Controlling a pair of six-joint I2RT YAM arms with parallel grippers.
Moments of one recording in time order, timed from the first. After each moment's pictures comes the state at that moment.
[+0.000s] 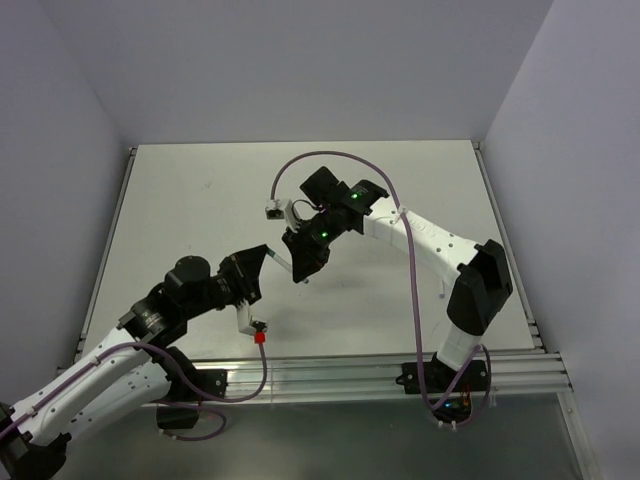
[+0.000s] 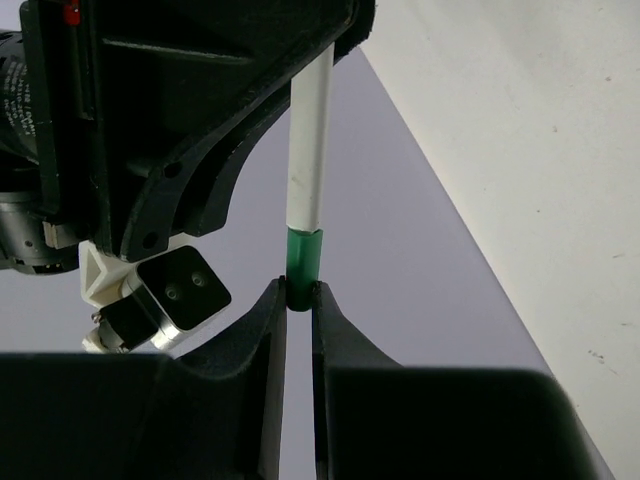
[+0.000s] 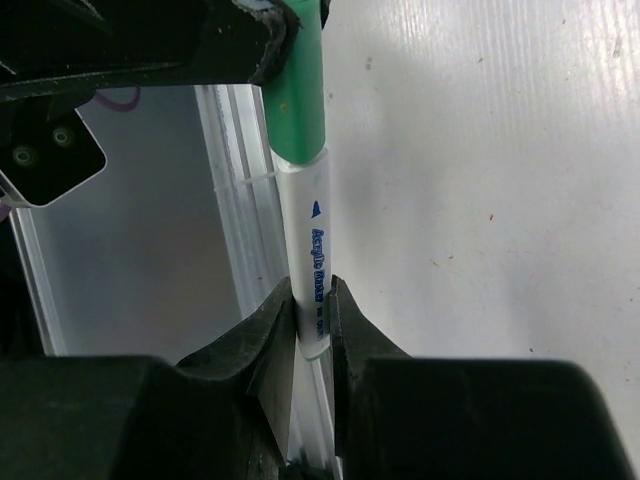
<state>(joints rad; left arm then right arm) -0.77 0.64 0.58 -0.29 0.18 1.97 0.78 1.71 1.57 -0.96 -0.72 -0.21</state>
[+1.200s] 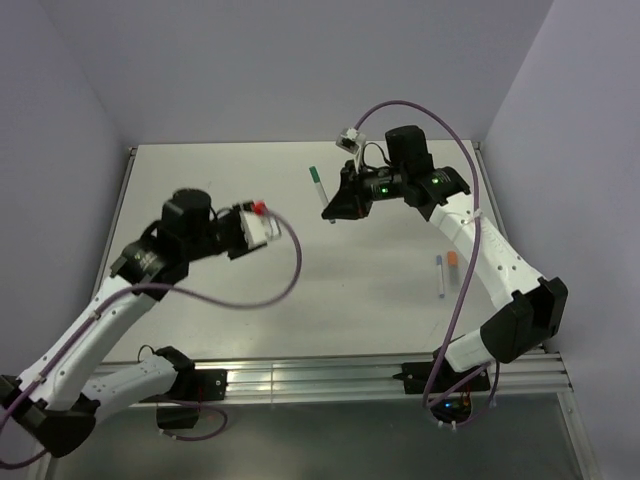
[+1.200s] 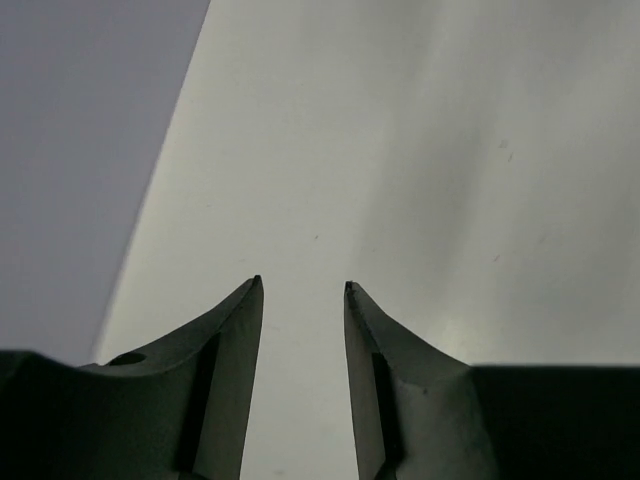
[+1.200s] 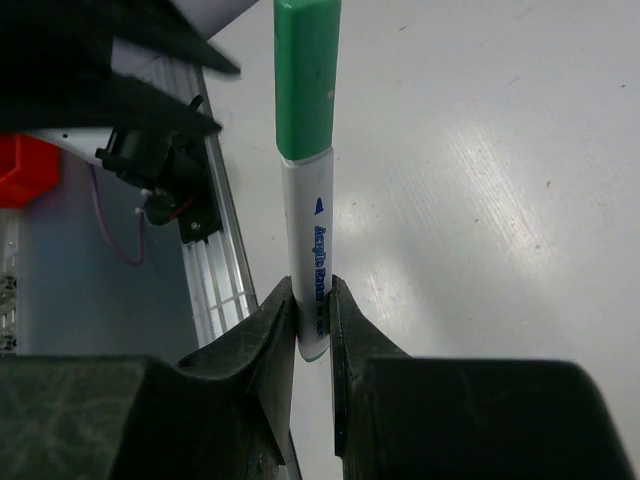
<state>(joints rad) -0.67 0.93 1.05 -0.58 0.25 0.82 0.43 1.46 1.49 -0.64 -0.88 -0.05</state>
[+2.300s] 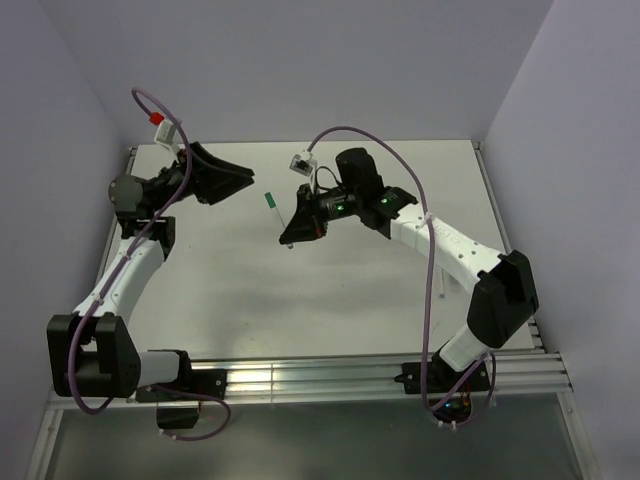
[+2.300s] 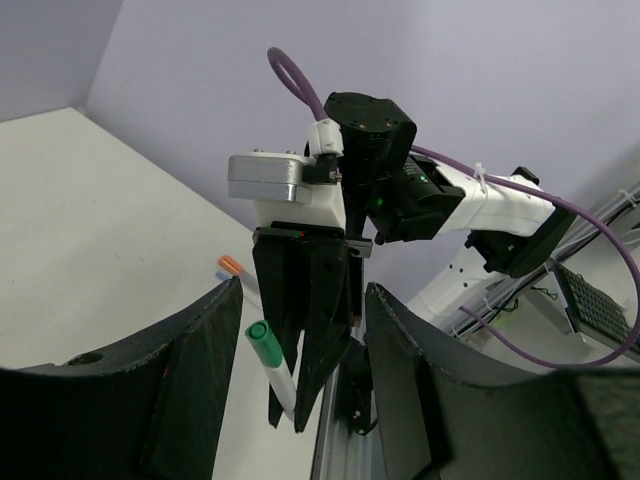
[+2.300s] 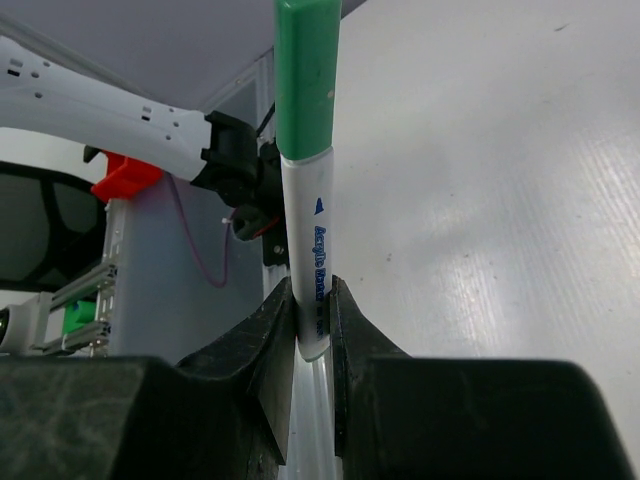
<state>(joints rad) -0.04 1.29 0.94 0.95 1.12 -1.17 0.63 1.57 1.34 -0.23 -0.95 0.25</state>
